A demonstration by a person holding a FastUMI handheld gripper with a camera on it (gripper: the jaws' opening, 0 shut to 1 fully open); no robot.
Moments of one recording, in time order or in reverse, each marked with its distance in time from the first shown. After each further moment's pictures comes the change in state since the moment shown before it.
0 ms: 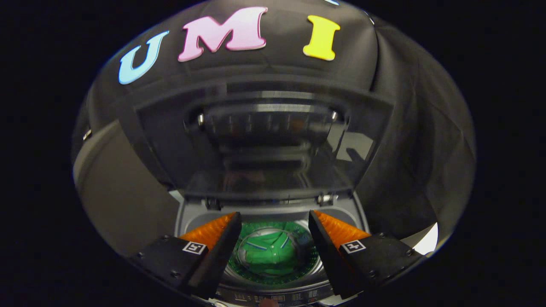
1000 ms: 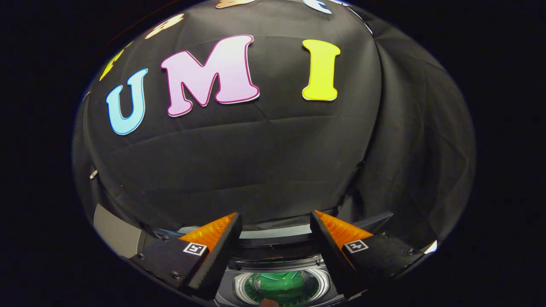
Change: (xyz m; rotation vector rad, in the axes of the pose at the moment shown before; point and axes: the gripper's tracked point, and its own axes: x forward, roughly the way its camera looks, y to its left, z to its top) arm 0.016 0.003 0.154 0.077 -0.114 0.066
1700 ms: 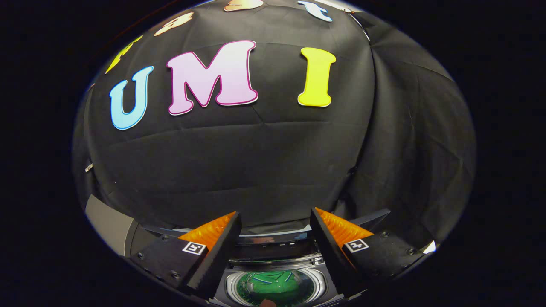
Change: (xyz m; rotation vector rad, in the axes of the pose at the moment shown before) arm -0.015 -0.004 -0.012 -0.026 -0.106 -0.029
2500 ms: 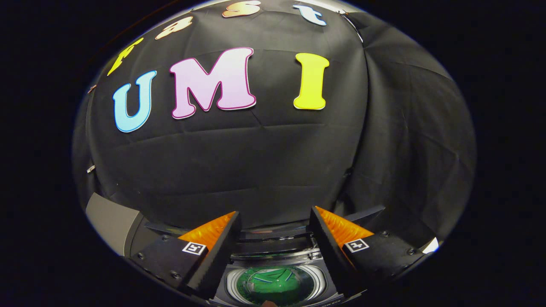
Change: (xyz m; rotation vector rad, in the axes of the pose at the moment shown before) arm -0.030 -0.007 -0.012 0.008 -0.035 -0.003
